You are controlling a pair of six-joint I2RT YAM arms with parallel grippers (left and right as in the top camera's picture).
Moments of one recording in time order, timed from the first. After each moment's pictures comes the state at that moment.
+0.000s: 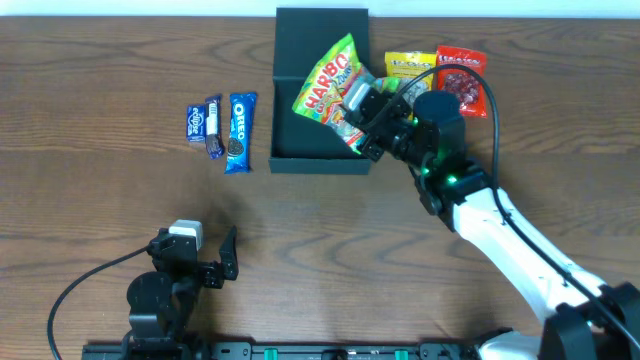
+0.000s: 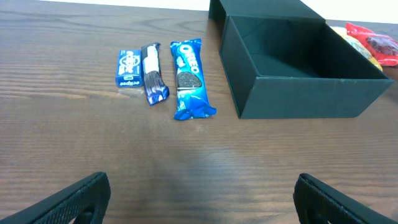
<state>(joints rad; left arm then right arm) -0.02 0.01 0.14 -0.51 0.18 -0.06 0.41 1.51 0.94 0.26 -0.41 -0.48</state>
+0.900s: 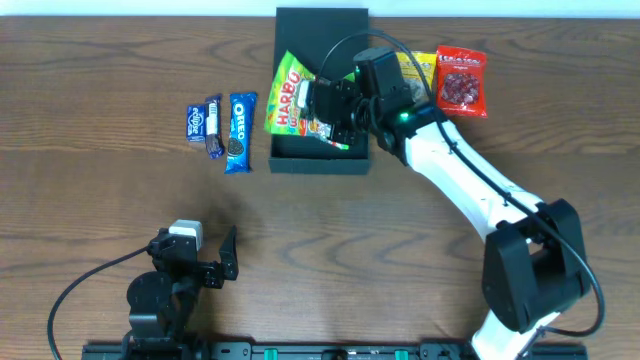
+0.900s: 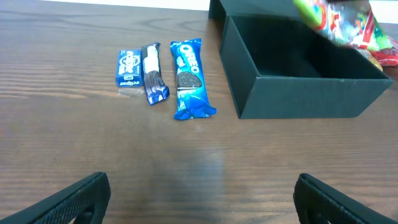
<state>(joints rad) -0.02 0.01 0.14 -0.51 0.18 -0.06 0.47 1.87 1.42 -0.32 -0.43 -0.87</state>
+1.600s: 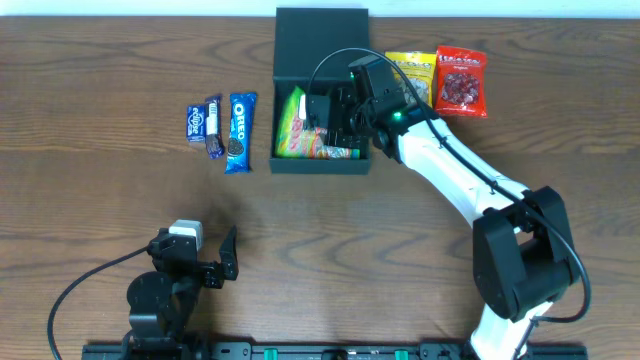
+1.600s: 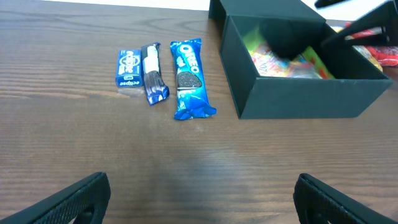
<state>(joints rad) -0.02 0.01 0.14 -0.51 0.18 -0.06 0.47 1.93 1.43 -0.36 -0.29 -0.97</state>
